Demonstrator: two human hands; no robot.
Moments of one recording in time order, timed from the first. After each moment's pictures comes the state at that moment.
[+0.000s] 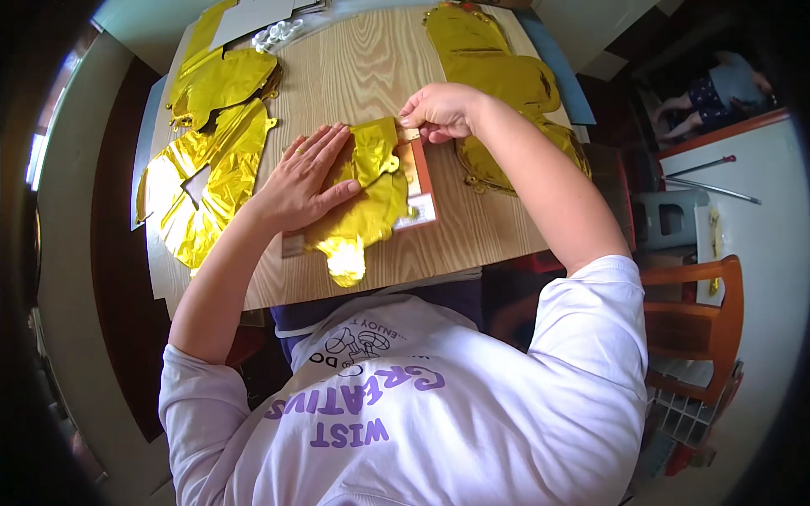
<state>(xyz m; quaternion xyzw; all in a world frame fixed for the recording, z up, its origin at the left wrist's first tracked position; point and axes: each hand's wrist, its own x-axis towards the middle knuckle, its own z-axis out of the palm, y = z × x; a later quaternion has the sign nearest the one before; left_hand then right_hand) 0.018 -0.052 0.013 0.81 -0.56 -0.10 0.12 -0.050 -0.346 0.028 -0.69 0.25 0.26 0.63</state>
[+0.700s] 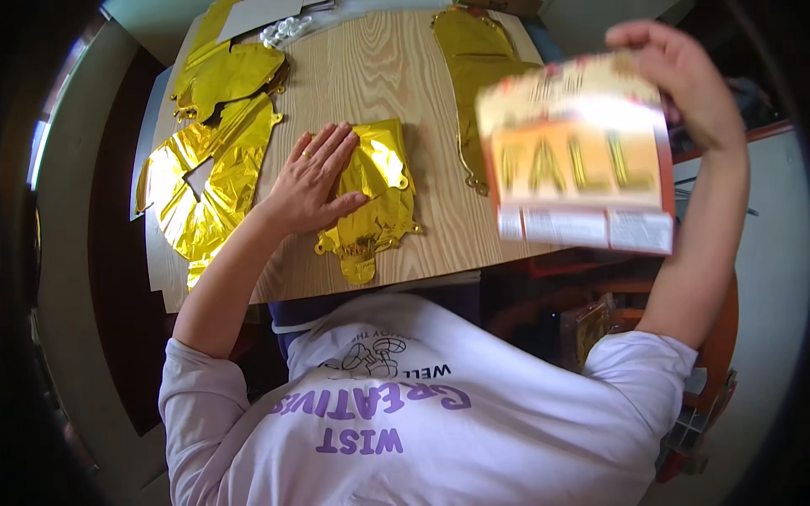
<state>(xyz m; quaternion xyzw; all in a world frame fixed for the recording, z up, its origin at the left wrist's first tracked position) 0.015 -0.048 -0.021 0.80 -0.59 0.01 0.12 -0.201 -0.413 0.248 -0.90 0.19 -0.07 0.38</state>
